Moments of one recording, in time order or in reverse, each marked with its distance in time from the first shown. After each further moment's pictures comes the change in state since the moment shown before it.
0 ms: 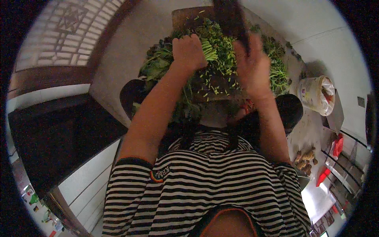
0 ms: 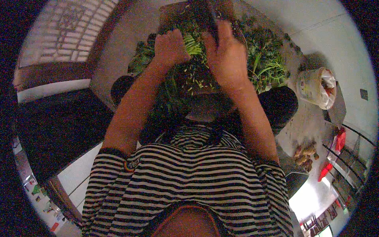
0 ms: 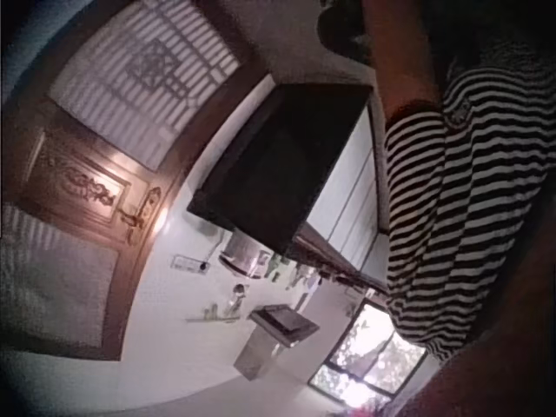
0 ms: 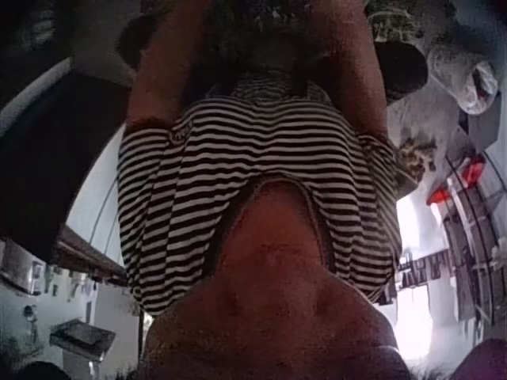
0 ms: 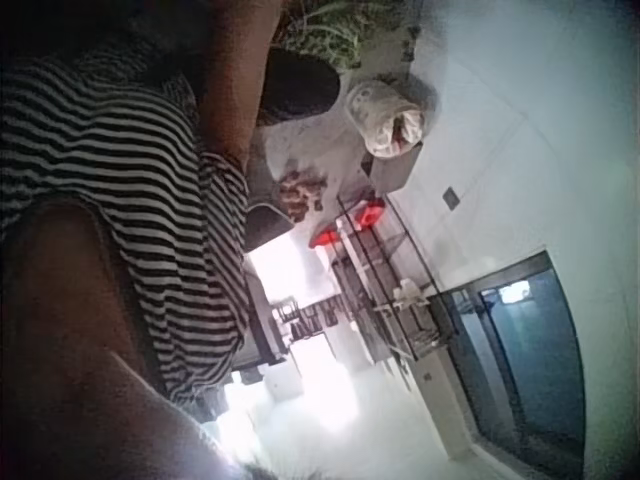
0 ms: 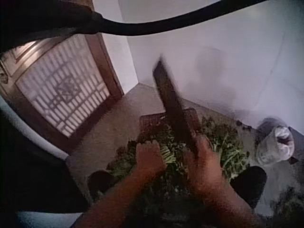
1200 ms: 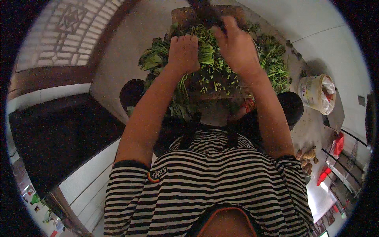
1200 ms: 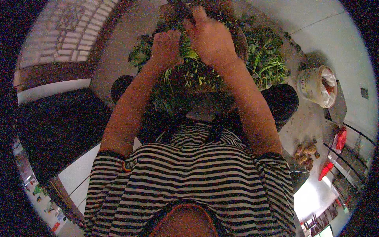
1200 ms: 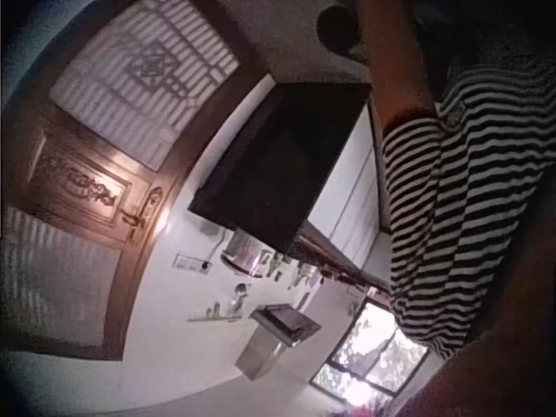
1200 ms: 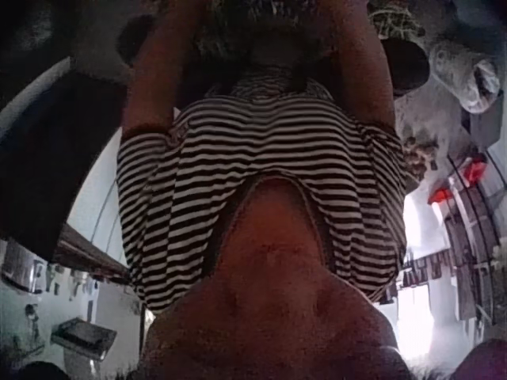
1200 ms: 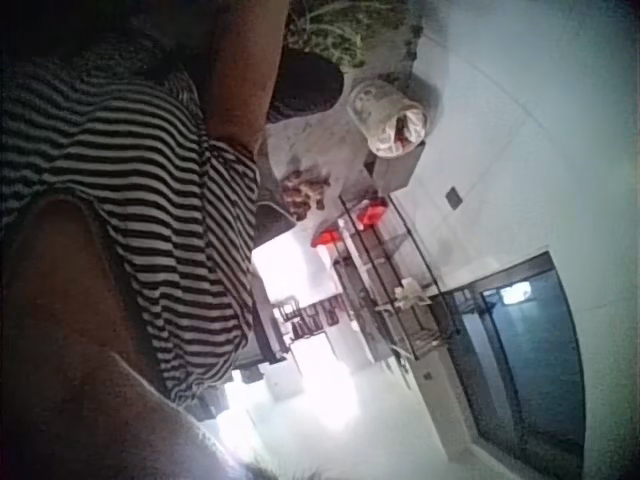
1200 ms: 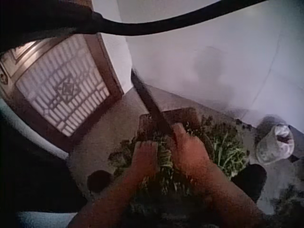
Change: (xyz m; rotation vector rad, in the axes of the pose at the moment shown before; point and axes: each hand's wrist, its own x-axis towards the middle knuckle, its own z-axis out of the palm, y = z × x) left_hand -0.009 -0.018 0.011 0.103 0.114 0.237; right_hand 0.033 -0.006 0.024 -0.060 -0.159 -0.041
